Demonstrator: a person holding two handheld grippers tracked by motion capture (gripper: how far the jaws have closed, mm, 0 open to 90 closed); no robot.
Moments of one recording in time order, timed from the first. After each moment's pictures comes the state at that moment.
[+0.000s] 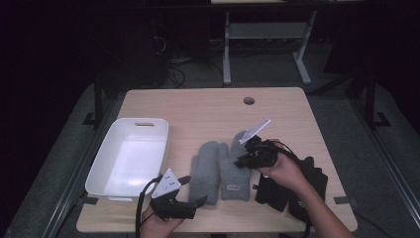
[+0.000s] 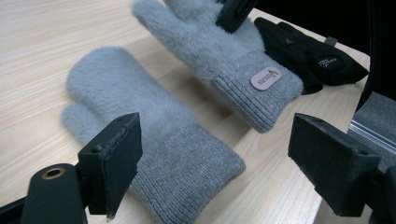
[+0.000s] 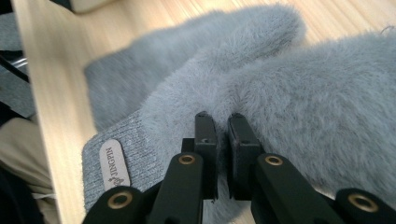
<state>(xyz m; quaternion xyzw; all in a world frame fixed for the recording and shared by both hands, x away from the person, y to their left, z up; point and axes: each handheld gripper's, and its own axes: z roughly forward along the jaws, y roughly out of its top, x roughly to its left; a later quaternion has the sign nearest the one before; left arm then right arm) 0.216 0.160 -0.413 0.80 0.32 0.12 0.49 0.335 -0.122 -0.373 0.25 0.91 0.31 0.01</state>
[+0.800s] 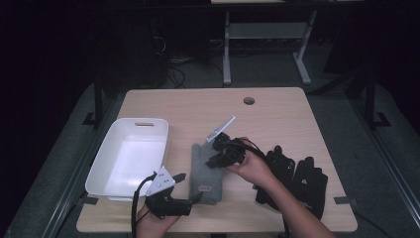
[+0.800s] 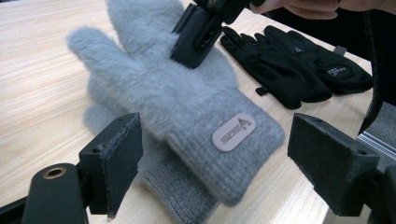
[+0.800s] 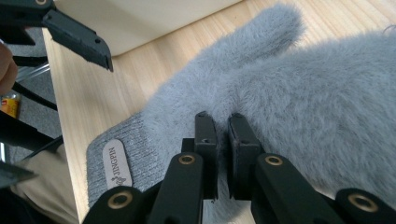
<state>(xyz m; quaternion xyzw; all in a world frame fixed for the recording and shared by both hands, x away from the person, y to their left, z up) 0.218 0.170 -0.408 0.79 0.33 0.13 0.49 0.344 -0.042 -0.372 0.24 0.92 0.31 -0.02</state>
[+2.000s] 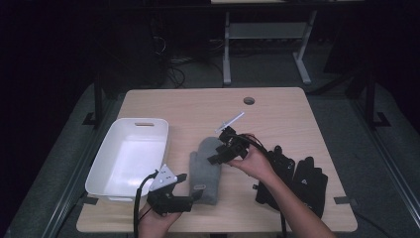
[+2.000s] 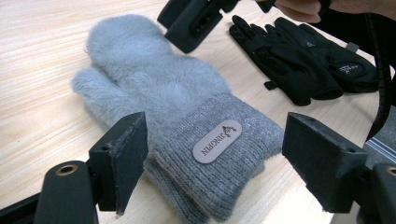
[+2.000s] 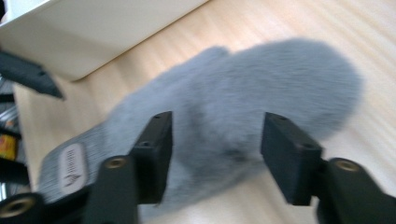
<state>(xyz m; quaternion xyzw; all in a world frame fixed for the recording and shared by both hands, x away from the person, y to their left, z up) 0.227 0.167 -0.414 0.80 0.36 0.11 0.48 0.374 -0.063 -0.393 0.31 0.89 0.34 -0.02</state>
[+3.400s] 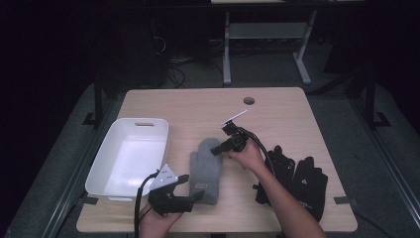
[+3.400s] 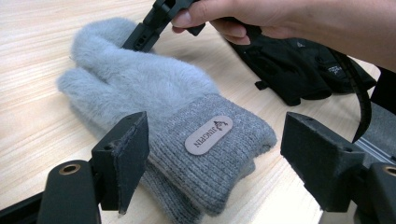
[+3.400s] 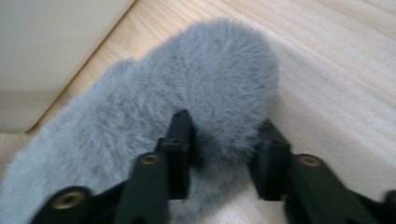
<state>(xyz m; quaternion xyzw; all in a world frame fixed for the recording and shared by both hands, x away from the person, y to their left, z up) 0.227 0.166 -0.414 0.79 0.36 0.09 0.48 0.429 -0.070 -0.448 0.42 0.84 0.33 -0.11</state>
